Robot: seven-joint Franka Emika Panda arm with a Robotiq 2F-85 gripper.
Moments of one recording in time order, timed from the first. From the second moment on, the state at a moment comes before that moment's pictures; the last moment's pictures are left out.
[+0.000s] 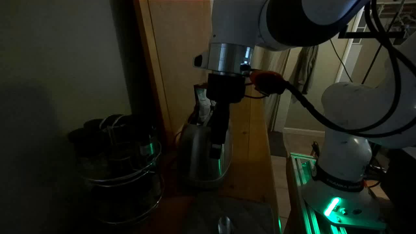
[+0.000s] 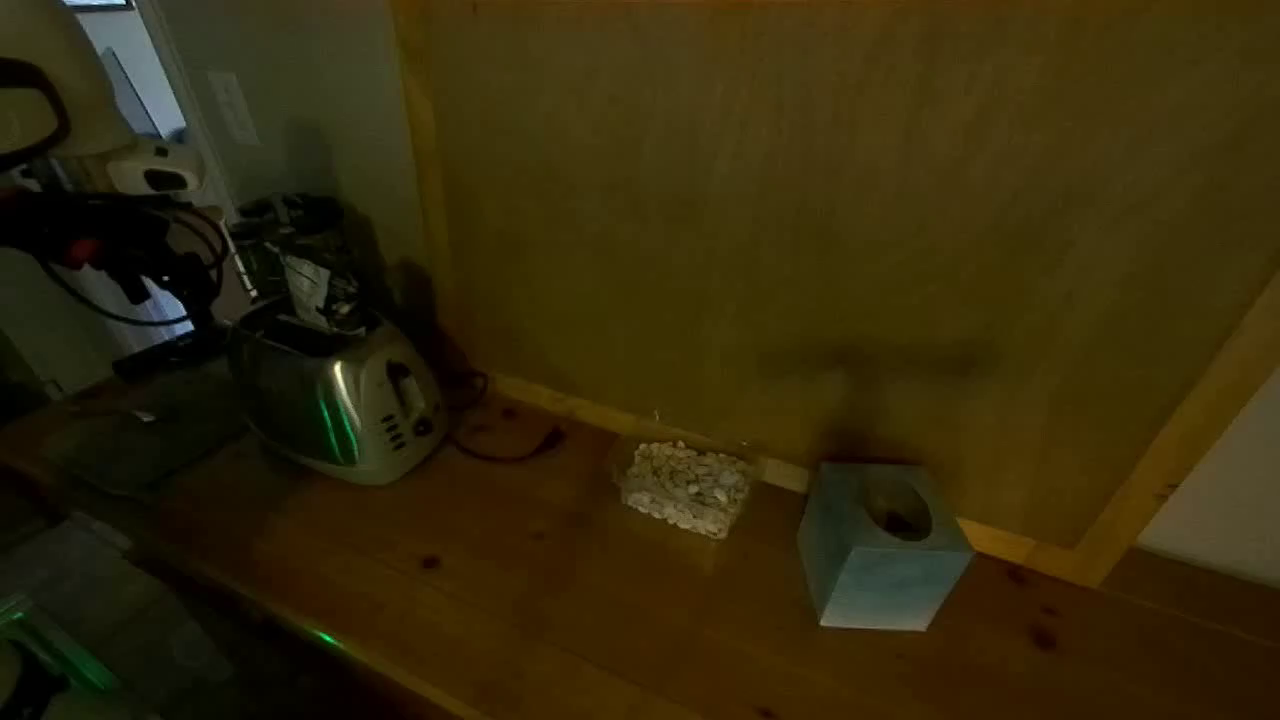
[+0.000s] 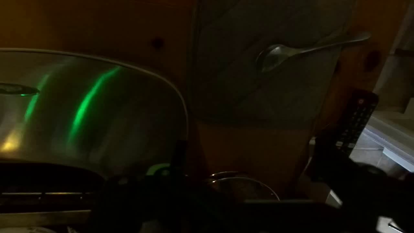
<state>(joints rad) 0.26 -0.60 0.18 -2.66 0.28 2.20 0.10</state>
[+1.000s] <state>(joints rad) 0.20 -0.83 0.28 -2.67 0.28 2.15 0.57</state>
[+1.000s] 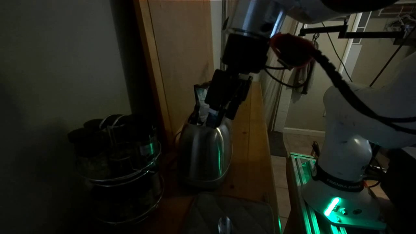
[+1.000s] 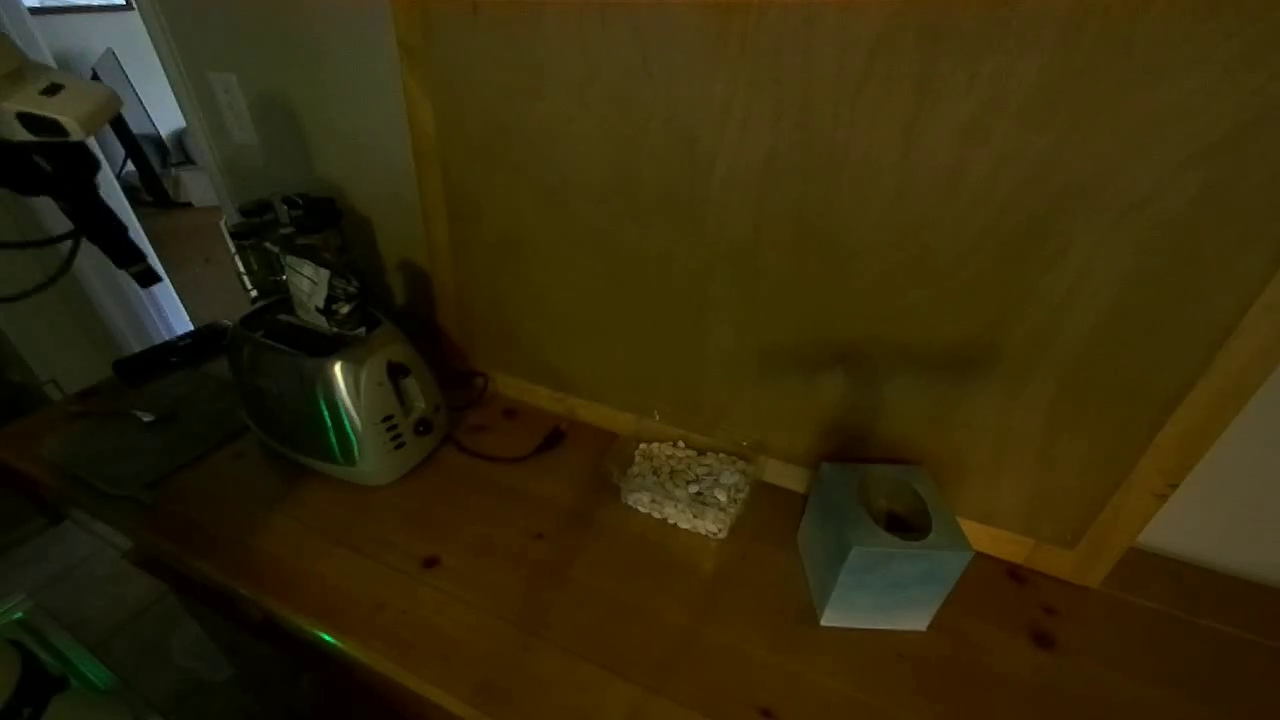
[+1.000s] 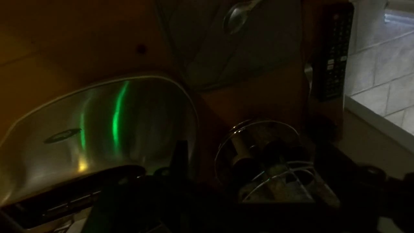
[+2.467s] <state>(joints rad) -0.22 -0.93 0.16 -2.57 0.19 2.06 0.75</state>
